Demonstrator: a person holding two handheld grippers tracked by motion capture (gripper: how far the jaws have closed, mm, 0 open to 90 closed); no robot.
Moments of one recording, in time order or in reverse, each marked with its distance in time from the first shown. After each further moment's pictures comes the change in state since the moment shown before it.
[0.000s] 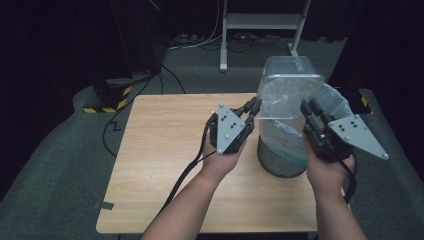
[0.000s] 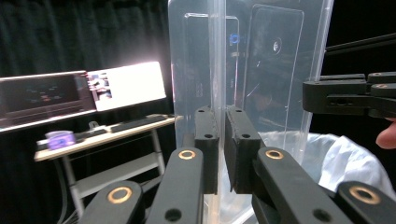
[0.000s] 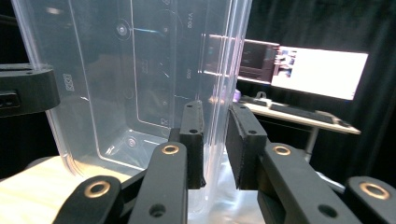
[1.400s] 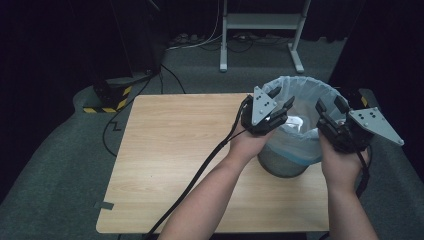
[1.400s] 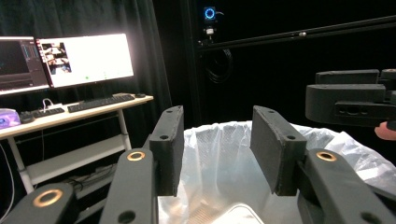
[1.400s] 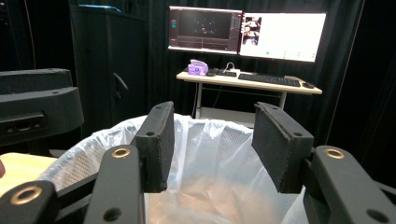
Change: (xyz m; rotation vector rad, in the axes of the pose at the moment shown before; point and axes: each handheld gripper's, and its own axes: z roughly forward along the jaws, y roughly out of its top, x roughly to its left) left arm -0.016 -0.023 0.084 0.087 -0.113 -0.068; right arm -0.050 -0.024 0.015 0.102 -0.112 0.077
